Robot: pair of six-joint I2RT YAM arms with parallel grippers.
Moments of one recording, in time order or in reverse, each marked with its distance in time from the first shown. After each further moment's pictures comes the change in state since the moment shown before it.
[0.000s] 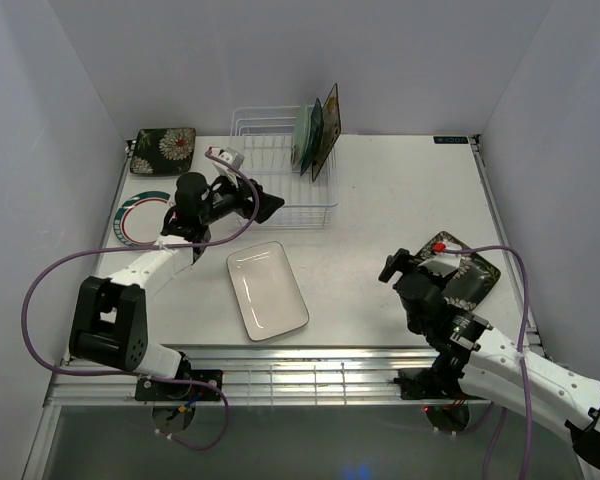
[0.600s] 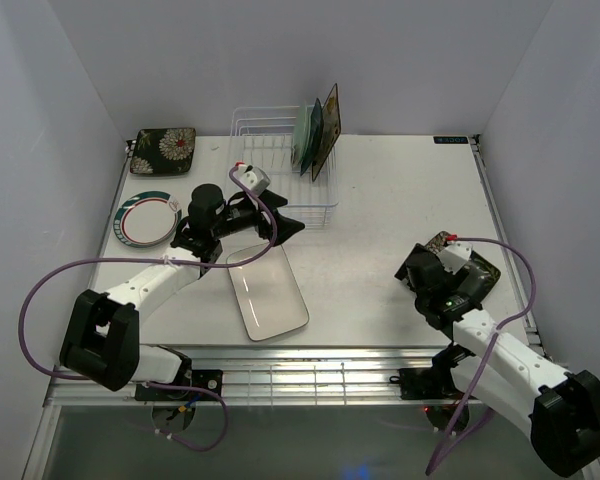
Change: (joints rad) left arm -0.156 -0.089 -0.053 0.001 0.109 0.140; right arm -0.394 0.209 -0.021 -0.066 -0.268 0.104
